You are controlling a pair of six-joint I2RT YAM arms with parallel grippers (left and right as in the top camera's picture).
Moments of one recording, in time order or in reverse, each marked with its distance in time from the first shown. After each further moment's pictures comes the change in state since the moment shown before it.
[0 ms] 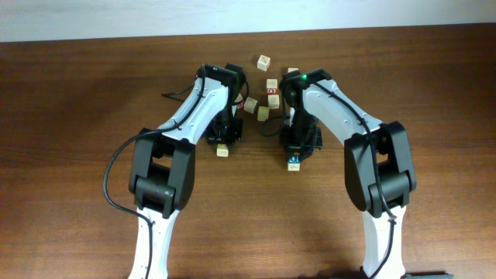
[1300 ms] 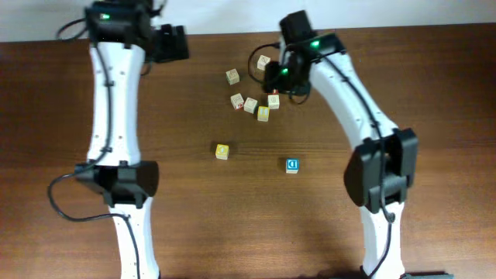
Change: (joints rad) left arm 0.309 0.003 0.869 -0.196 -0.086 0.024; right arm -0.011 0.043 0.401 0.269 0.010 -0.043
